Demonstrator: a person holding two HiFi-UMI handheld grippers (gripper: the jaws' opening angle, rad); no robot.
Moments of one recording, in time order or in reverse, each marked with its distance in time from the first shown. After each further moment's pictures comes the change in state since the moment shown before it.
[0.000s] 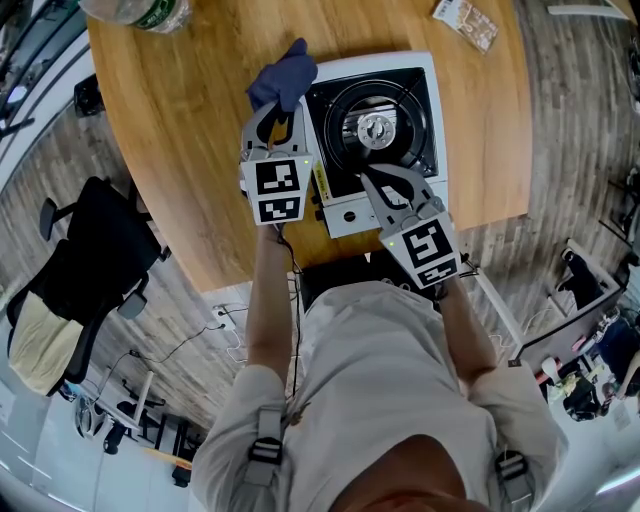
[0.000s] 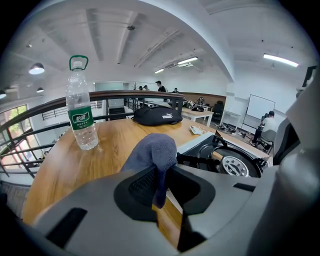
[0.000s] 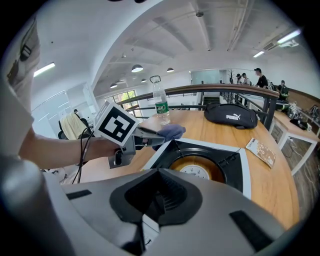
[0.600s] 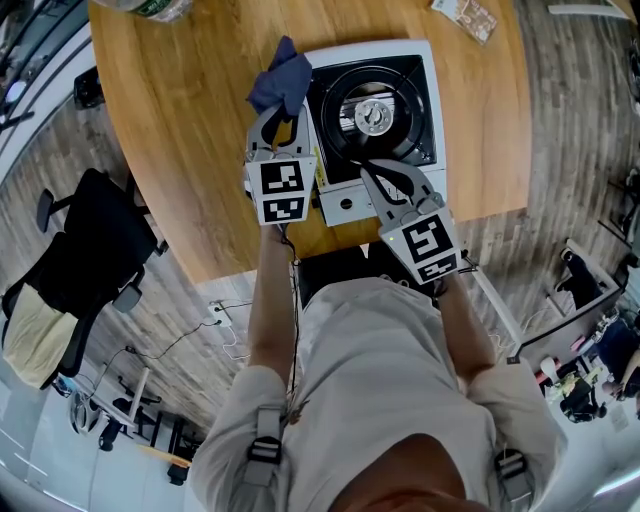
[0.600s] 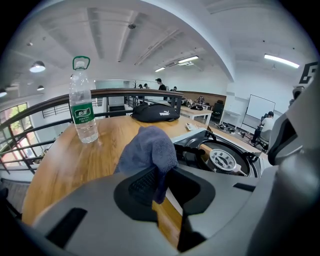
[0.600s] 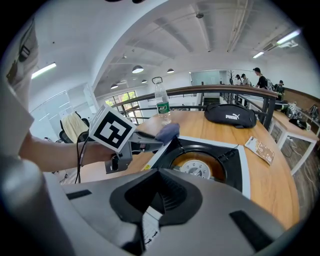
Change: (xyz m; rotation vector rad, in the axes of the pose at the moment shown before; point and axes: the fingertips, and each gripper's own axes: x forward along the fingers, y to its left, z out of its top) left arm -0.016 -0.019 -0.021 -0.015 0.019 -0.002; right arm -0.010 0.009 -0.011 0.000 -0.009 0.002
